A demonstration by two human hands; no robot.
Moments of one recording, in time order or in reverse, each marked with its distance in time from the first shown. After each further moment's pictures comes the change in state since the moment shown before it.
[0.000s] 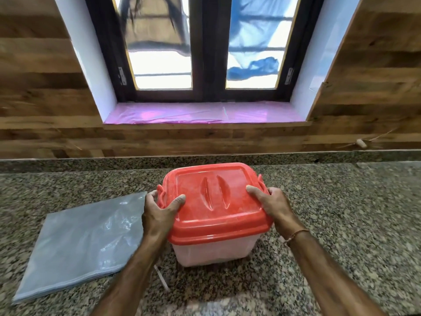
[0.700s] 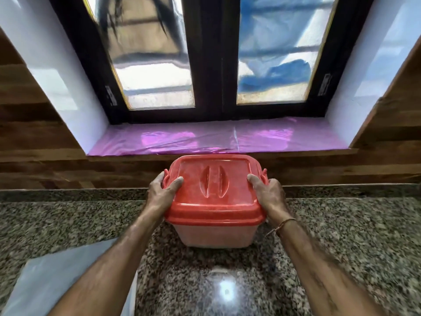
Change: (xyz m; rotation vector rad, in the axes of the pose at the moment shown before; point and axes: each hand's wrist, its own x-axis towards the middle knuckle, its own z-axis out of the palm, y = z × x) left_hand 0.230 0.064 0.097 0.121 -0.009 0.043; right_hand 0.231 -0.063 0.047 -0.055 0.122 -0.020
